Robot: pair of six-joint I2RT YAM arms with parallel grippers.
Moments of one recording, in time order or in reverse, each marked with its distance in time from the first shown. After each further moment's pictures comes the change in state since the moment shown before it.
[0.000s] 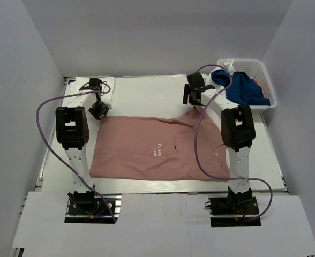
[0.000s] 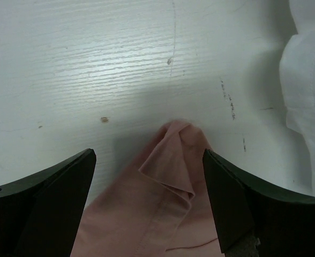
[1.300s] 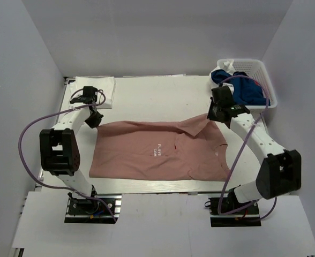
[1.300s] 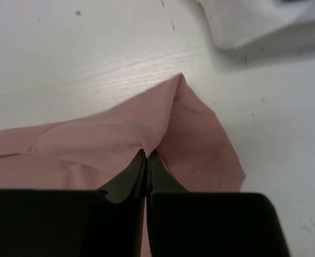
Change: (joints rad) left arm -0.023 -0.435 -0.381 0.008 -0.066 -0.059; right arm -0.032 -0.705 -0.552 -0.047 -0.053 0.058
